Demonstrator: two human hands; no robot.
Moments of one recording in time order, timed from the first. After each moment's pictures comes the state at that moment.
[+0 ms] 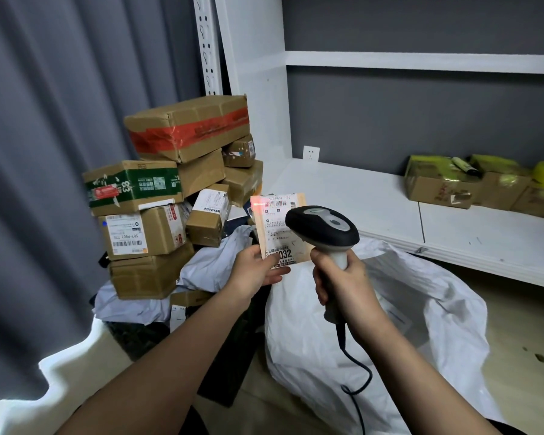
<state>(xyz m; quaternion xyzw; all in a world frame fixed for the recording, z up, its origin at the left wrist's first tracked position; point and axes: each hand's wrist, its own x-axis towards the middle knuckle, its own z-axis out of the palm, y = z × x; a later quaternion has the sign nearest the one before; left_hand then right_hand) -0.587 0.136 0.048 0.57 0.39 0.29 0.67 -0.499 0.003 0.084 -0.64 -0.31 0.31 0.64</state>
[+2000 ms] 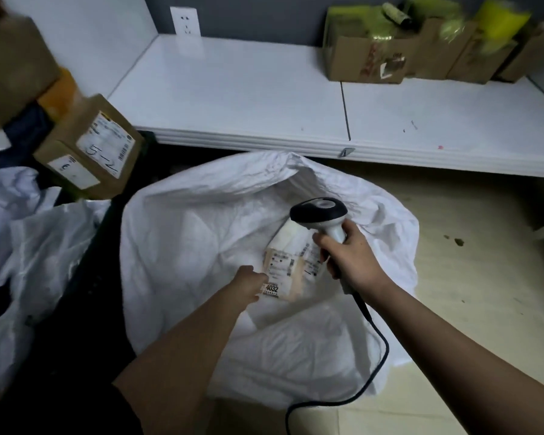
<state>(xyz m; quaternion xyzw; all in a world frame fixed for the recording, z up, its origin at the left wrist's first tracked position) -0.351 0.111 -0.217 0.55 0.51 -0.10 0.65 -0.253 -0.033 -0.126 -0.76 -0.13 0.28 0.56</state>
